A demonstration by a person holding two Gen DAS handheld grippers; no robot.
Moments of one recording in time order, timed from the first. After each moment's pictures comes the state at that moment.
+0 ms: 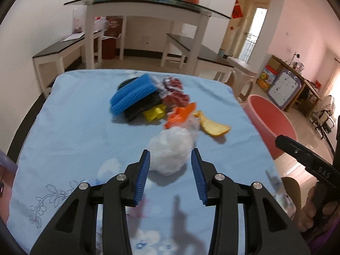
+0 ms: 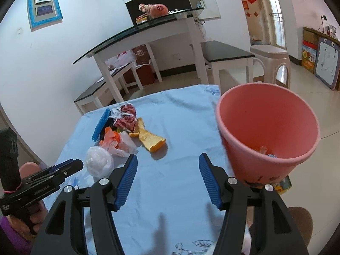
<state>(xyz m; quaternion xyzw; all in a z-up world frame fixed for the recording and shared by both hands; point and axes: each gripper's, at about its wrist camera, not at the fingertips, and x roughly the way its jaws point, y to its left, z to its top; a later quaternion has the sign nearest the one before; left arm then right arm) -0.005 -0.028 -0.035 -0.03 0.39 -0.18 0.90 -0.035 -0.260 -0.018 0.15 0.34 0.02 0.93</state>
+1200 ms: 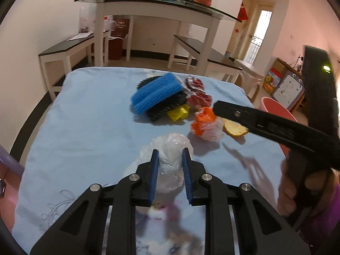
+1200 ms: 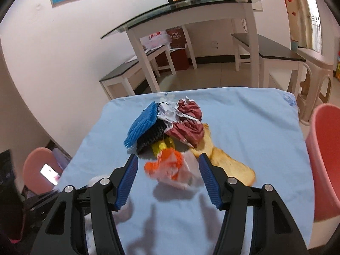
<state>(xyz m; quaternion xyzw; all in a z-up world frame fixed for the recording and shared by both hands) 0.005 0.008 -0.047 -0.04 0.39 -0.17 0.91 0.079 -0.158 -0.035 0.10 0.38 0.12 0.91</state>
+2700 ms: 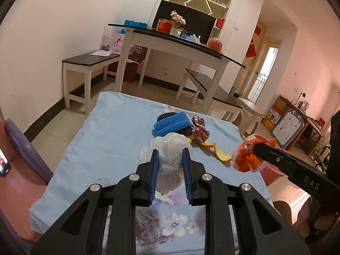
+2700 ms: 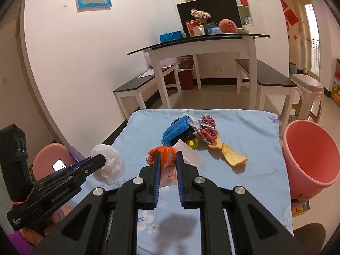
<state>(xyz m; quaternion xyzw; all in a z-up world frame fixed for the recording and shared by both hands) -0.072 0.062 0.016 -0.11 0.30 -0.14 0.94 -0.050 -0.129 0.049 0.08 0.31 0.13 0.94</state>
